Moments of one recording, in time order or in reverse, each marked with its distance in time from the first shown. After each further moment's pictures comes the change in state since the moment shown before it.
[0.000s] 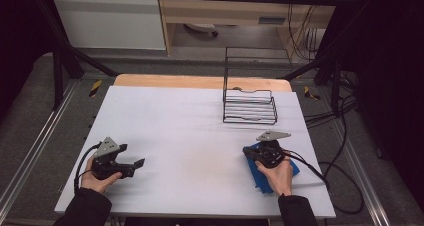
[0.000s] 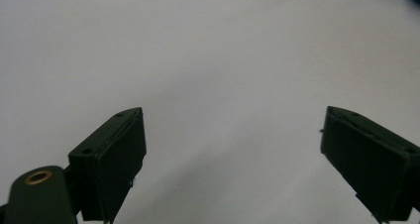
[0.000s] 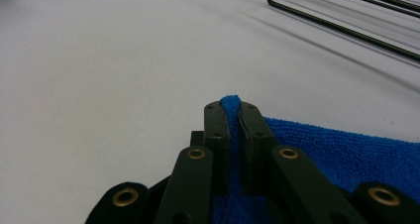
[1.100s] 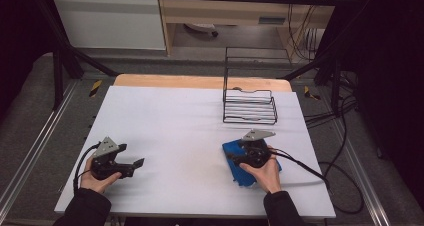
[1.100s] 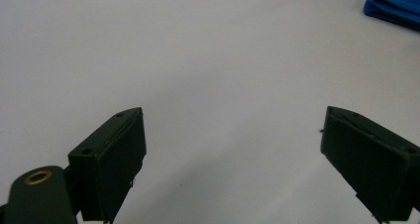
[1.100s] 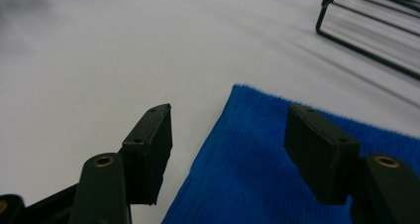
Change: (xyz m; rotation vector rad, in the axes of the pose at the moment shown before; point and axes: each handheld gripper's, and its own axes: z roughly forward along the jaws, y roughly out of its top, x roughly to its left) left arm 0.000 0.000 -0.001 -0.001 0.004 0.004; right arm 0.028 0.014 0.018 -0.033 0.041 -0.074
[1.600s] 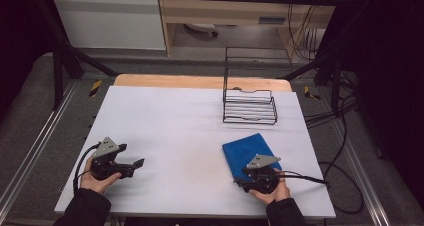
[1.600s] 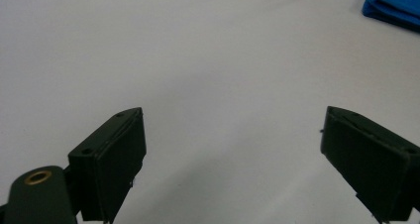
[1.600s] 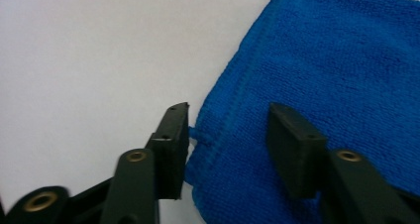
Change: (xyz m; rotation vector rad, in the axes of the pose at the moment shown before) left arm -0.001 0.000 -0.001 -0.006 -0.002 -0.001; right arm 0.025 -0.056 -0.024 0.117 0.021 -0.076
